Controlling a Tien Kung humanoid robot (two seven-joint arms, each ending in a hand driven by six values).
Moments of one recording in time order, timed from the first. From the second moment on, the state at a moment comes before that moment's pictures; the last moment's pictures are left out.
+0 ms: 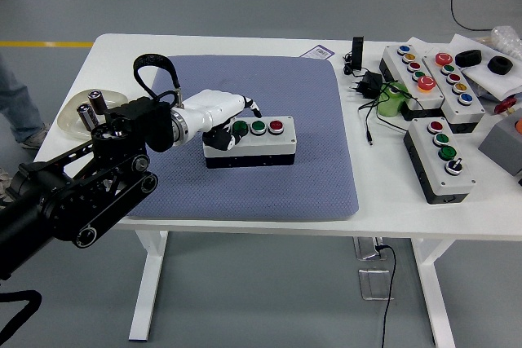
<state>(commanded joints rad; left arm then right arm) -0.81 0.20 -0.78 -1.16 1.99 -0.27 0.18 0.12 -0.15 0.33 0.21 -0.37 -0.29 -0.01</state>
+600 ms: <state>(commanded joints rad) -0.80 0.18 -0.73 -1.10 2.01 -0.30 0.19 0.11 -0.15 0.33 0.21 -0.37 -0.29 -0.01</state>
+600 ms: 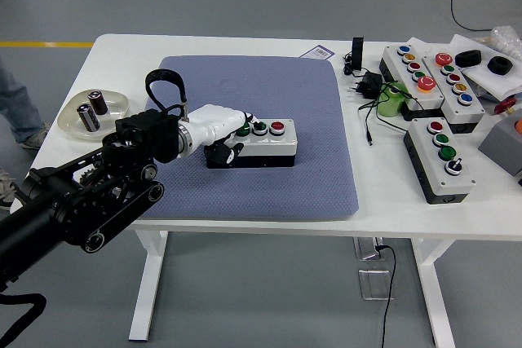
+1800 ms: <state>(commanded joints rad) -0.84 0.12 -0.69 -1.03 2.00 -0.32 0.19 0.11 -0.16 0.34 0.21 -0.38 -0.29 -0.01</state>
